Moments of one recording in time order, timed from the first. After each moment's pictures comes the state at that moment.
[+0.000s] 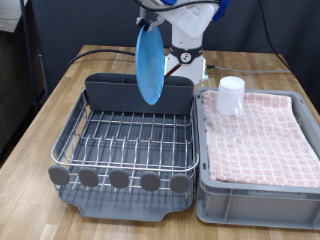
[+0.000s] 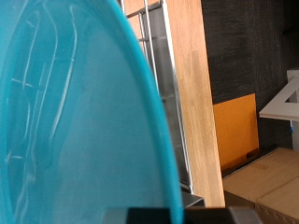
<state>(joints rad) 0.67 -0.23 -0.63 -2.20 -0.81 1.90 1.32</state>
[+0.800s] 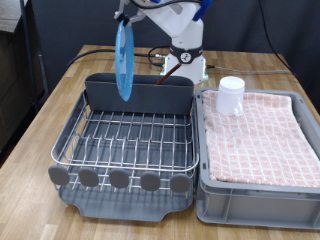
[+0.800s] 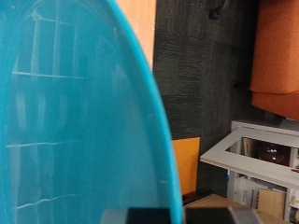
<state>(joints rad) 0.66 -0.21 -0.69 -2.19 -0.99 1.99 1.11</state>
